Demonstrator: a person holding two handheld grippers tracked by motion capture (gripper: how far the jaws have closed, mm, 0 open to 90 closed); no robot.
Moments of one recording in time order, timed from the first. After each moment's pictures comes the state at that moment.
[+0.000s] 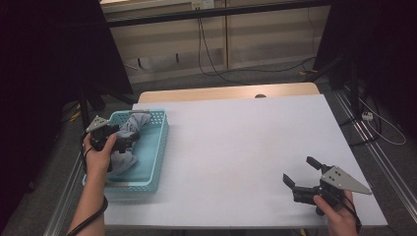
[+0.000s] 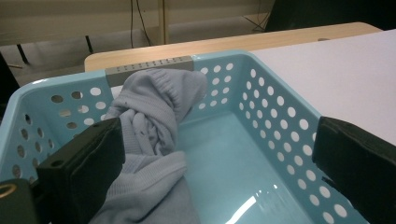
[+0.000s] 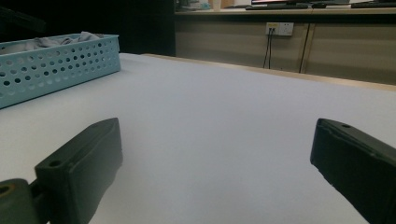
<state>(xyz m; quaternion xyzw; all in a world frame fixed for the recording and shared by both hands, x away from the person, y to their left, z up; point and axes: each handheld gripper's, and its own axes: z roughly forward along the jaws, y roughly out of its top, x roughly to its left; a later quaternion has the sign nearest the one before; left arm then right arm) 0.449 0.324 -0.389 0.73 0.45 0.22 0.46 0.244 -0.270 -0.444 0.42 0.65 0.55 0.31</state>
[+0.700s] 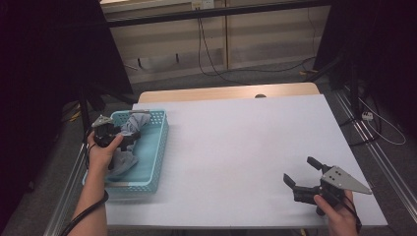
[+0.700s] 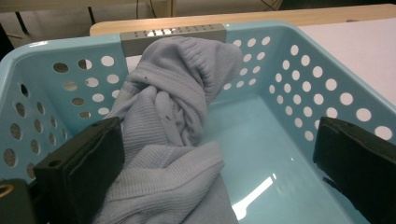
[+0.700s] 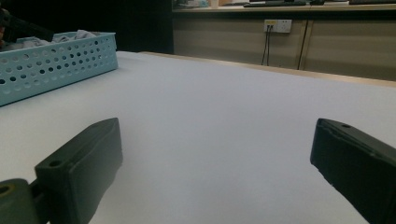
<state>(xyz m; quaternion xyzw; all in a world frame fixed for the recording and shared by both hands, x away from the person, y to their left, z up) 0.473 0.332 -0.410 0.74 0.48 0.19 0.43 0.245 -0.272 -0.446 0.43 0.65 0.55 0.31</state>
